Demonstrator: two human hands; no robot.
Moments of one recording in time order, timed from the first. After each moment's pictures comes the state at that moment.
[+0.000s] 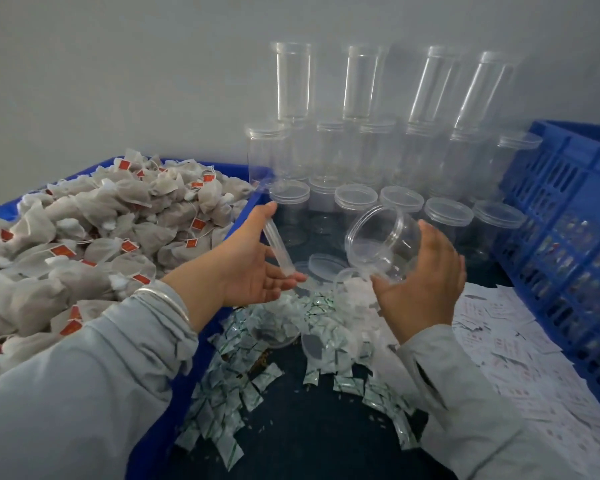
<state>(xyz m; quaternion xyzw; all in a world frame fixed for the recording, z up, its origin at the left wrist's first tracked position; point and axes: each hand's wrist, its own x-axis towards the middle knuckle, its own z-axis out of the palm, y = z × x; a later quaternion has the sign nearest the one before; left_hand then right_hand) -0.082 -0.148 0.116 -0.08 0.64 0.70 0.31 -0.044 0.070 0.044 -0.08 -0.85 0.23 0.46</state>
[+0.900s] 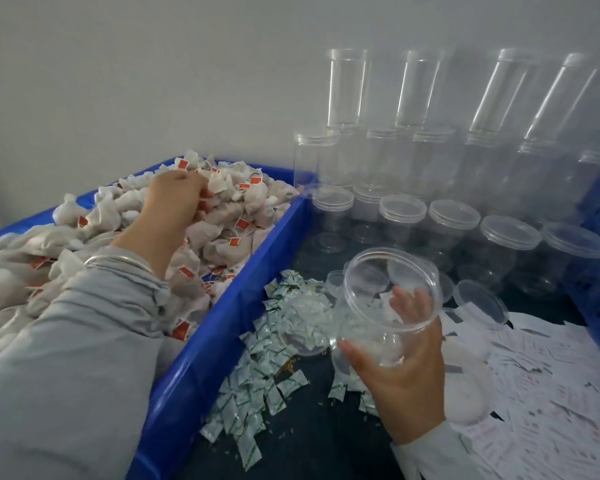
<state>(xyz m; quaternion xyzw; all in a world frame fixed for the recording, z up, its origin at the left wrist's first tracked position) -0.127 -0.251 0.146 -0.17 0.75 0.61 -0.19 0.005 0.015 0.015 0.07 -0.75 0.61 0.27</state>
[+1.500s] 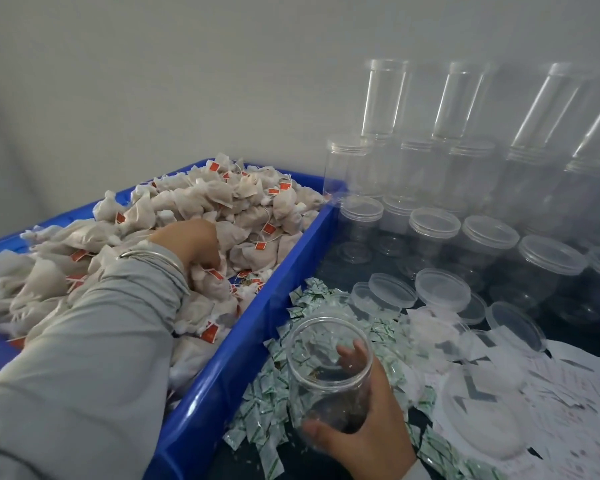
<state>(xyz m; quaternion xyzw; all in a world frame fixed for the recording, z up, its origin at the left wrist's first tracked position) -0.120 -0.277 0.126 -0.16 0.98 0.03 0.09 0.025 -0.008 -0.004 0.17 -0.76 0.63 0.01</state>
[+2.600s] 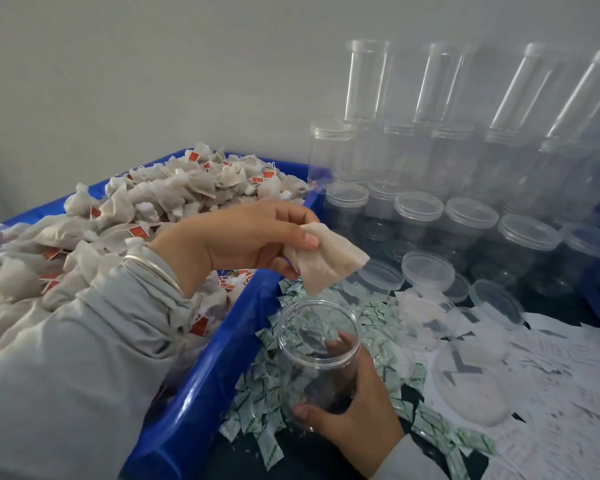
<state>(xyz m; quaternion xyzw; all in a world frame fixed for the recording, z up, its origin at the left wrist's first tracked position) -0.082 -0.202 0.151 0.24 0.69 0.63 0.28 0.024 -0.017 -0.004 0.16 -0.77 0.62 0.00</state>
